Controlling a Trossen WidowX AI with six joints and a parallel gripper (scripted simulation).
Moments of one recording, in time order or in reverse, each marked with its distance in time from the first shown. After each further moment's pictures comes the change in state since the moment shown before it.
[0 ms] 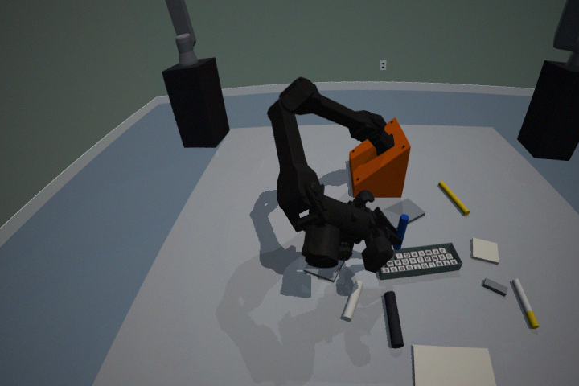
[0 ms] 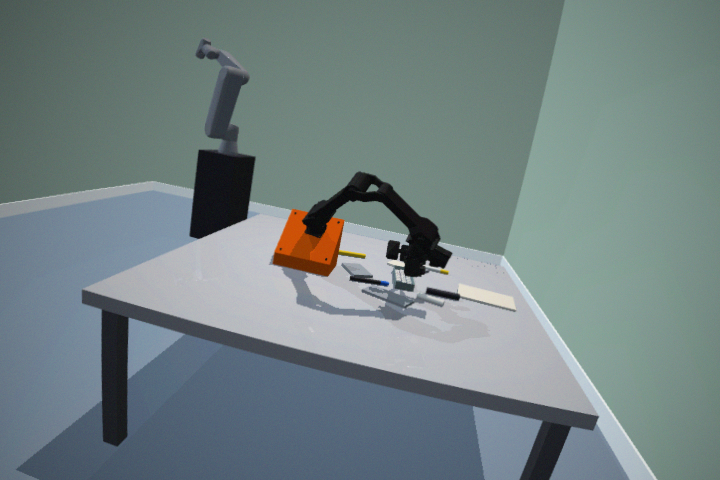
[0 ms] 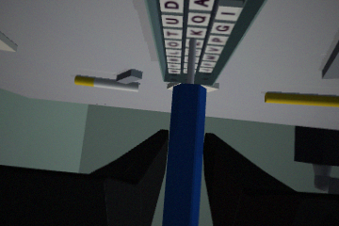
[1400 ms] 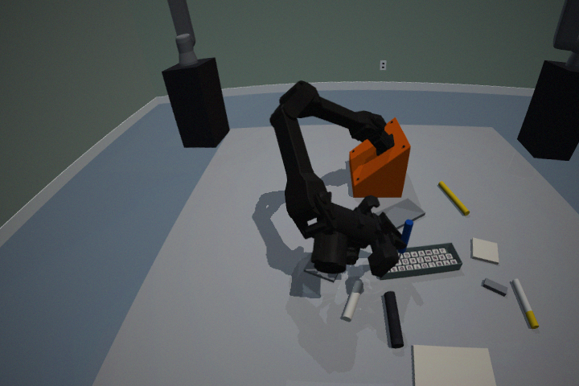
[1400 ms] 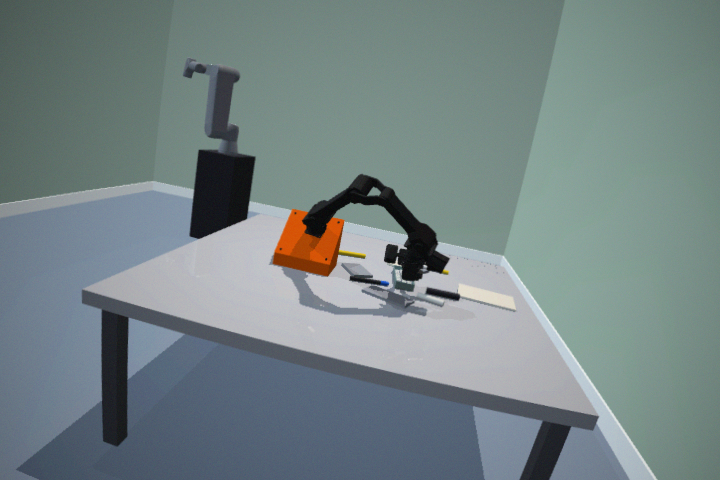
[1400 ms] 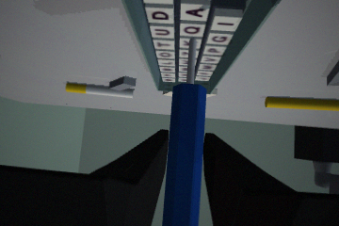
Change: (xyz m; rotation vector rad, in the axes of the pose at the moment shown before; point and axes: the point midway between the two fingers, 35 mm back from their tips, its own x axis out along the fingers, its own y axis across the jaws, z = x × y) arm 0.023 -0.003 0.008 0.014 0.012 -0.011
